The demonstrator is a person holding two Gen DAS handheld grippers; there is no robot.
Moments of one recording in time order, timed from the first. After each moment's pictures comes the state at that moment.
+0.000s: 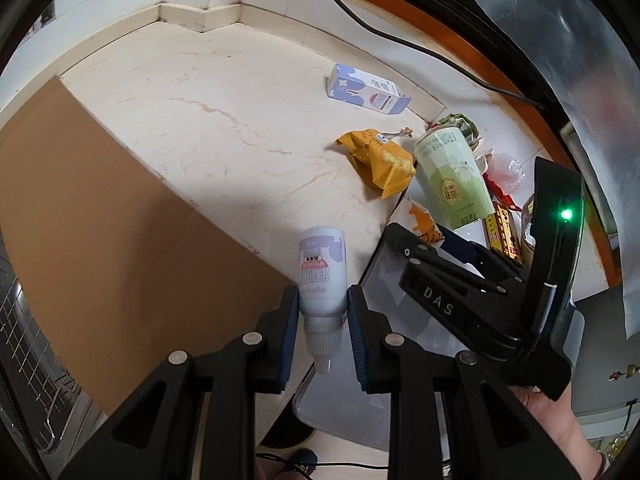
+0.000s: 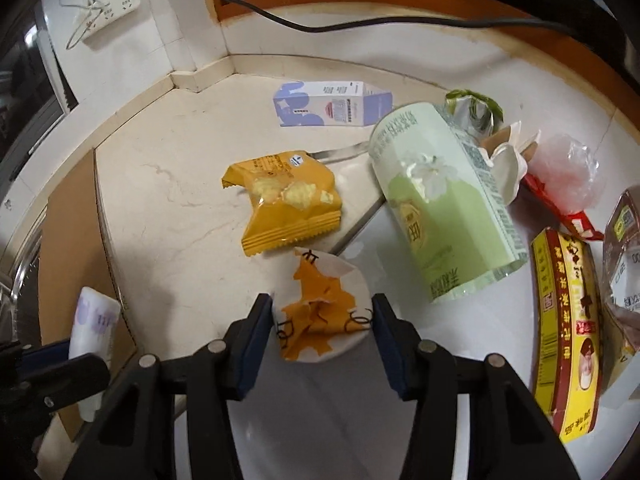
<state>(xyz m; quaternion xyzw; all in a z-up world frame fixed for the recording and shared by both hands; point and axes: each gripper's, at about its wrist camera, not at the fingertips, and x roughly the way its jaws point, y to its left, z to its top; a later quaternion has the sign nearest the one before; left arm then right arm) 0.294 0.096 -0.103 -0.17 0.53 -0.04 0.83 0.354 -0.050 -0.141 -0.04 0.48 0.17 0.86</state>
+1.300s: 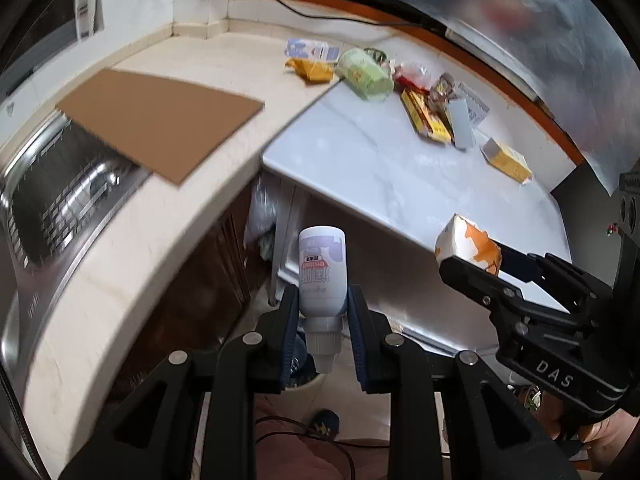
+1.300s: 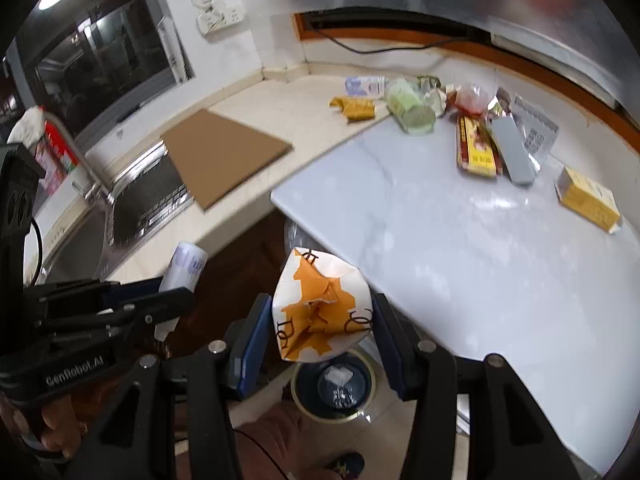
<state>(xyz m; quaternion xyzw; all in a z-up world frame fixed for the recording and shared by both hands) 0.014 0.030 -0.071 -0.10 0.50 -0.04 0.86 0.058 -0.150 -0.070 -0.03 0.46 0.24 0.85</state>
